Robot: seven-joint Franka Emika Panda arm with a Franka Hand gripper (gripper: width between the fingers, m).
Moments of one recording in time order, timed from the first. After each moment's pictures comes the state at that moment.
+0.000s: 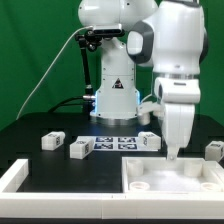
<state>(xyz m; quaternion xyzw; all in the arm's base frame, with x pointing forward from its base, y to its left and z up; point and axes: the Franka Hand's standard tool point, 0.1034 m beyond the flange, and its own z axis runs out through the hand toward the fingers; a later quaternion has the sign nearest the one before) 0.472 0.086 0.045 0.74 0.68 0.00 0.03</state>
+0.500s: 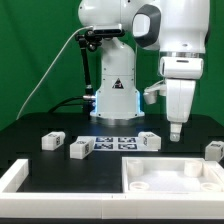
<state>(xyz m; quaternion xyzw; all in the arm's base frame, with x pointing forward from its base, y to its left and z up) 0.457 0.096 0.064 0.77 0.64 0.01 0.03</state>
